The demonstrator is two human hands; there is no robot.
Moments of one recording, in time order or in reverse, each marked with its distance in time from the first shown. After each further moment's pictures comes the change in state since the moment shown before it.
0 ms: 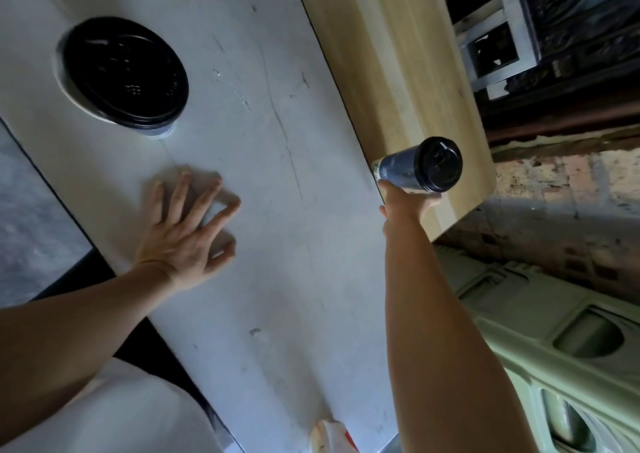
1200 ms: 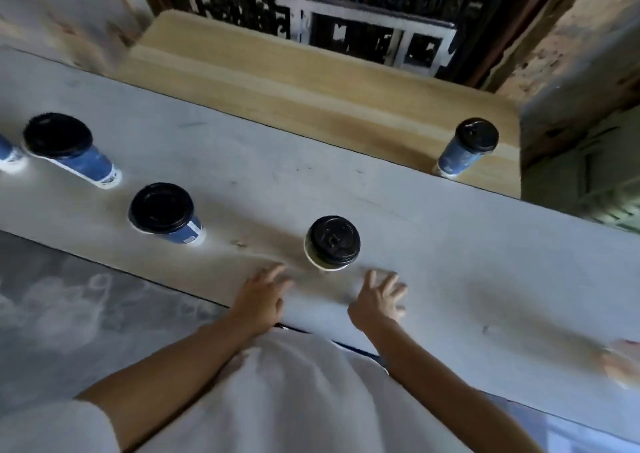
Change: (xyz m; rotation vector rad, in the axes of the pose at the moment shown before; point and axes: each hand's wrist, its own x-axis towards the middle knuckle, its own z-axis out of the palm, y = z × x) left_hand 0.119 -0.265 -0.126 0.044 -0.461 0.579; right_hand -0.282 0.118 0.217 -0.959 -0.070 0.028
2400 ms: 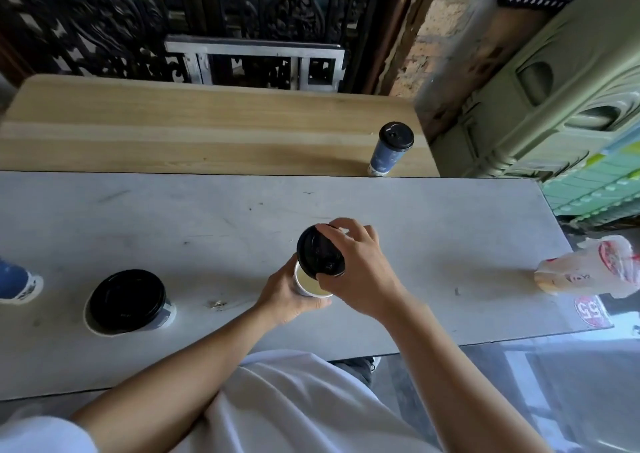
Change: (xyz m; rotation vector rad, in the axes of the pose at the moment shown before) left_hand 0.073 0.039 -0.079 -0.850 -0.168 0.161; right_hand -0.099 -0.054 -0.135 0.406 0.445 -0.462
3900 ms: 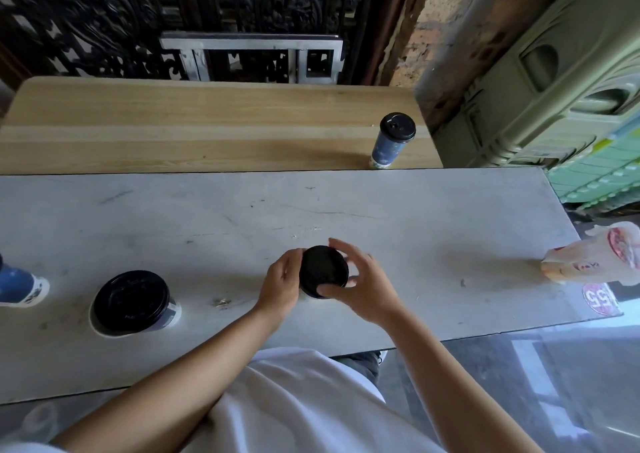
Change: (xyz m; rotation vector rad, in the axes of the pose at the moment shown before) left_hand -0.009 0.018 0.000 -0.352 0.179 -0.140; right_hand -0.013 0.045 0.050 0.488 -0.028 0.211
